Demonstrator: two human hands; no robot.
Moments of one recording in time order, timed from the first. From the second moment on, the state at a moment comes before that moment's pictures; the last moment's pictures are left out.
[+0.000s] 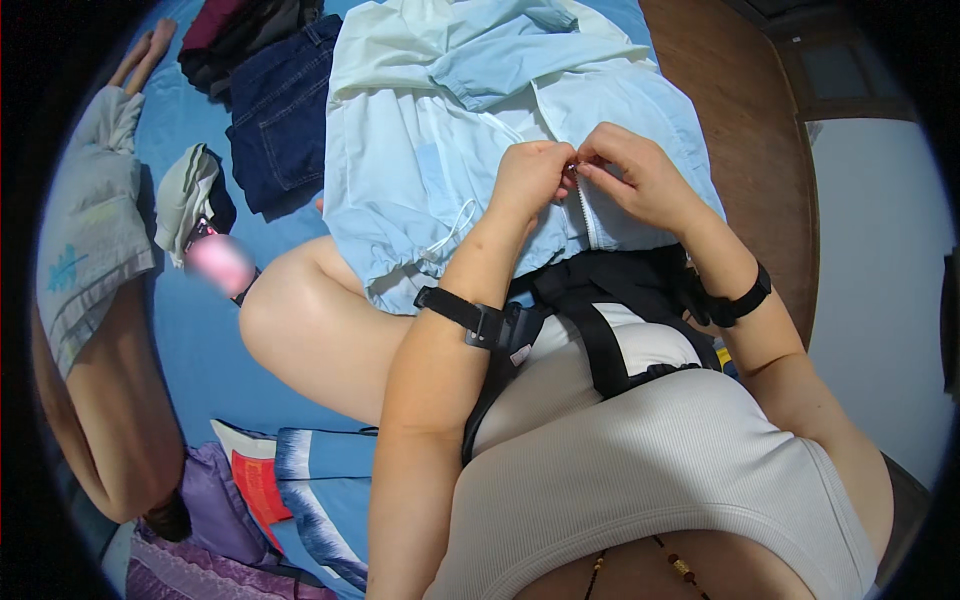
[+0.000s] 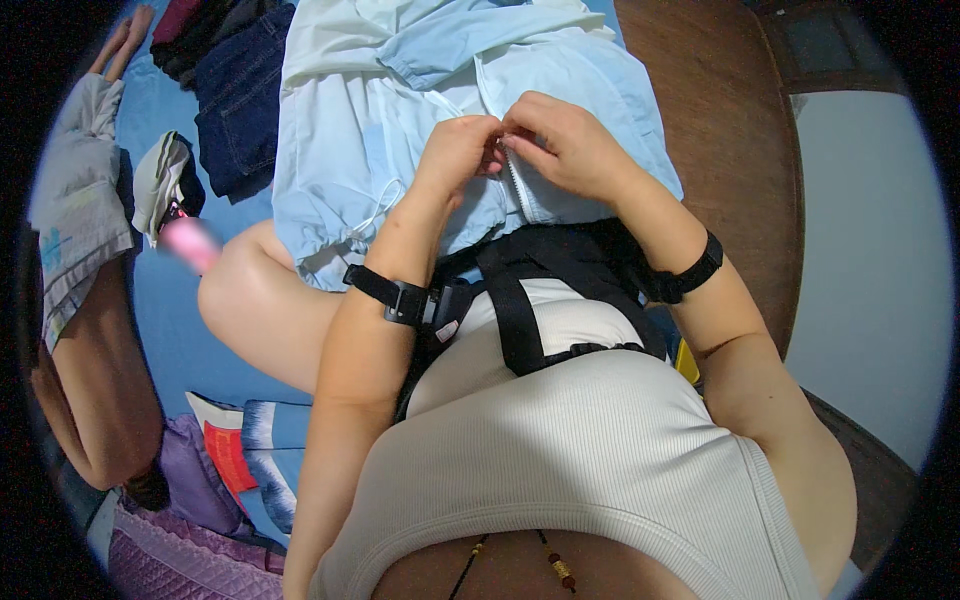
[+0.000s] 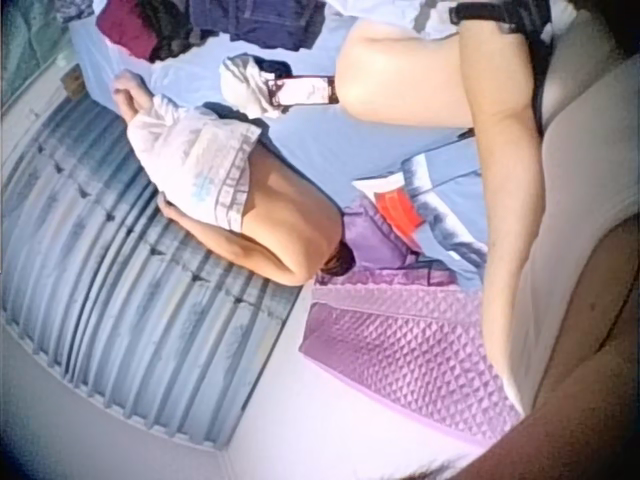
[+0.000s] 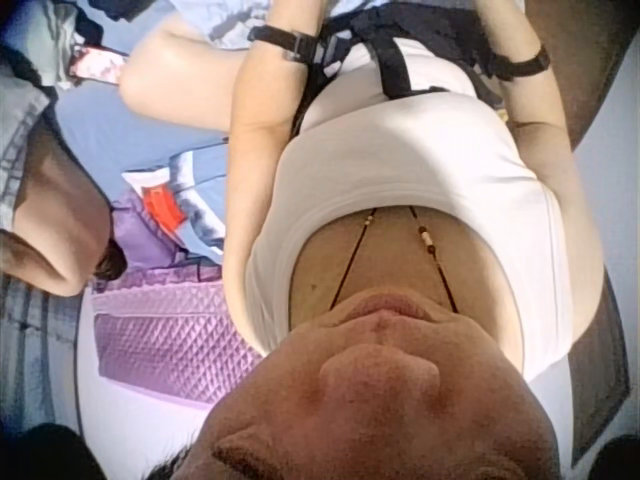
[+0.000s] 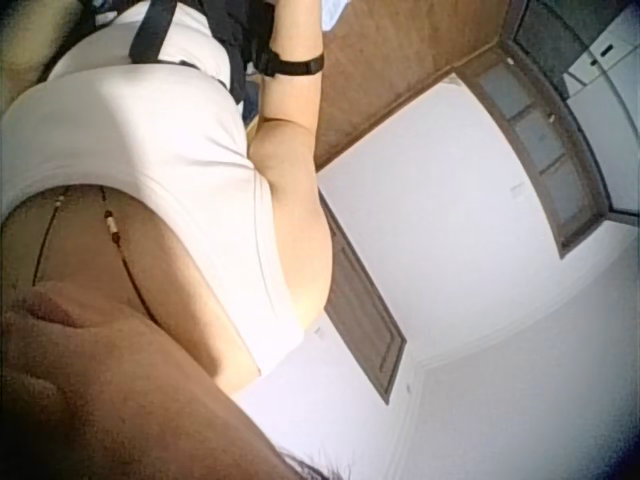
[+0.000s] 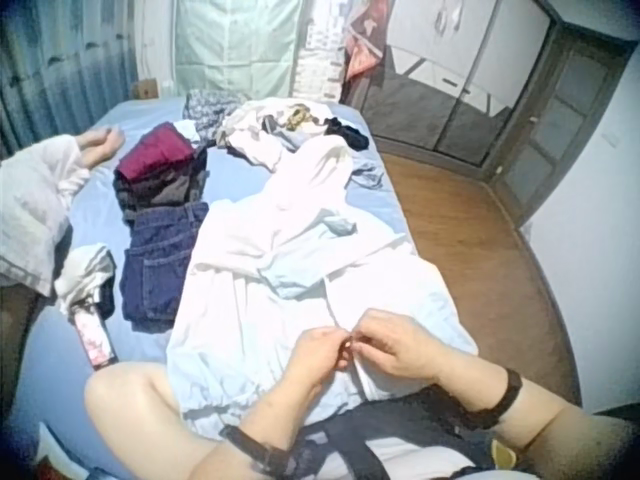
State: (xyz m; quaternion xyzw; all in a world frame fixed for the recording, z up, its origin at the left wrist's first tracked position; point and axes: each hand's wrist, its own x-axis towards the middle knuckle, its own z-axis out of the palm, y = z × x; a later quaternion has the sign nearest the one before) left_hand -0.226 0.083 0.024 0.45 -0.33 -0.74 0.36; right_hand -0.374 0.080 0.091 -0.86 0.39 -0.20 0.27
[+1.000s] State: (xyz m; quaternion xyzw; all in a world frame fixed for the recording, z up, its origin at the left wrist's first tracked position) left_hand -0.232 0.080 0.028 0.39 -0.30 -0.76 0.42; right_hand -0.374 0.078 0.112 -0.87 0.42 -0.15 0.20
